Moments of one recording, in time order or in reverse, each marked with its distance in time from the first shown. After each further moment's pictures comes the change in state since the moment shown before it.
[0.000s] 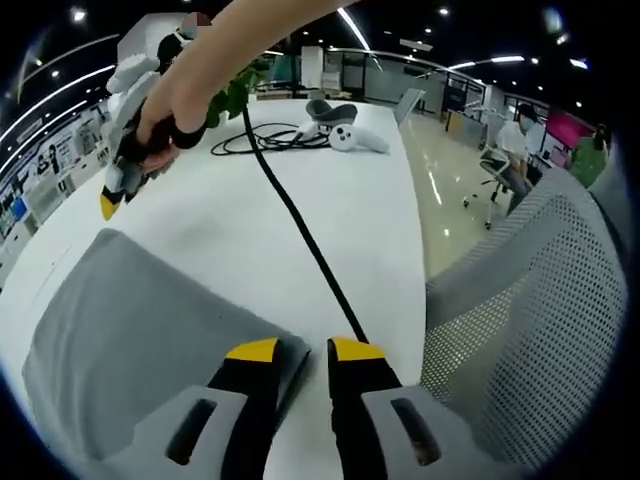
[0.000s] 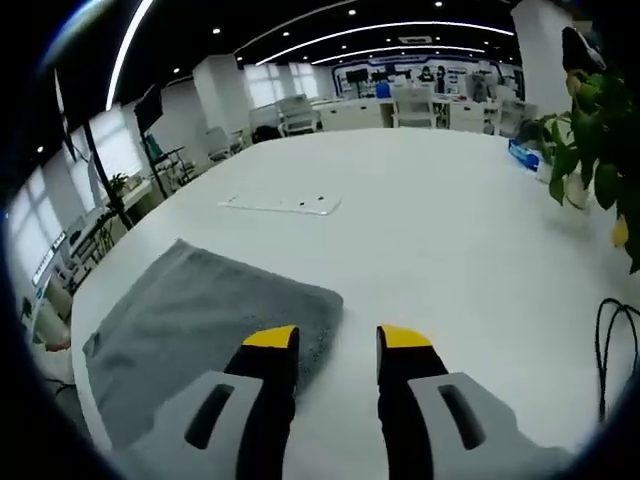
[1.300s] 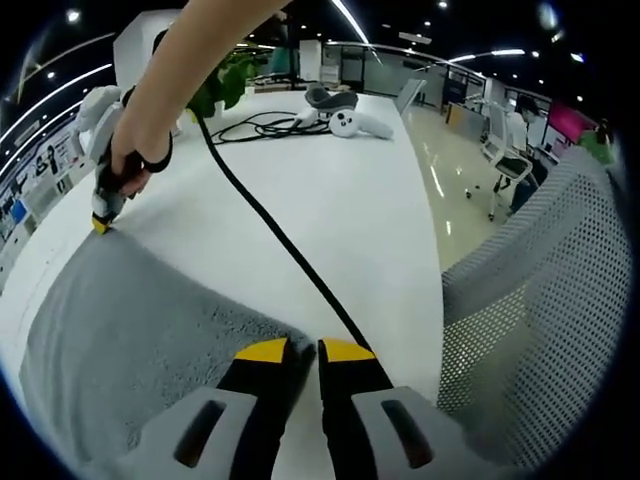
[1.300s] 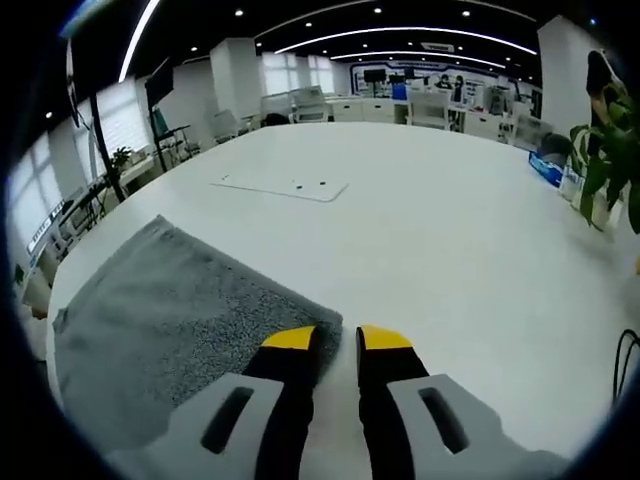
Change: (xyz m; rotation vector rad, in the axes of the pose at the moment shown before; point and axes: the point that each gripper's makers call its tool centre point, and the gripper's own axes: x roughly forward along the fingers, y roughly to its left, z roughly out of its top) left arm 0.019 0.005 -0.011 0.023 0.046 0.026; right arm 0.051 -0.003 0.000 -0.058 -0.014 0.037
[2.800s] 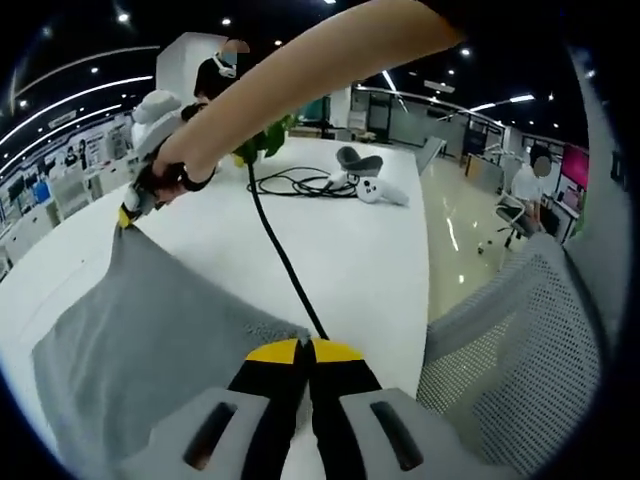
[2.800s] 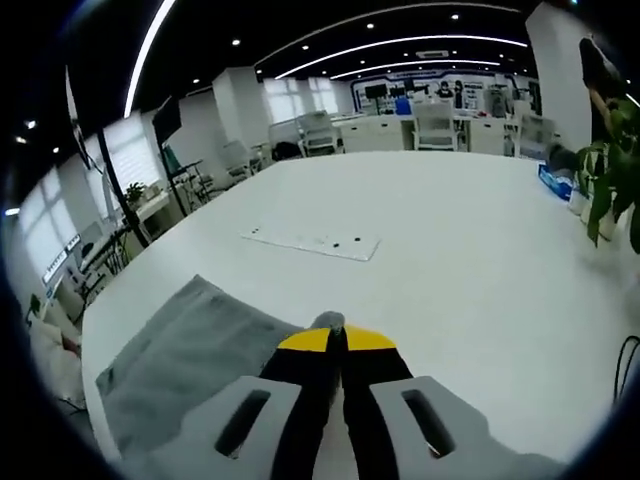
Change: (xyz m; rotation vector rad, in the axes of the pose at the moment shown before) left arm -0.073 0.026 0.031 -0.142 -0.215 0.069; right arm -0.027 0.038 0.067 0.112 -0.093 0.050
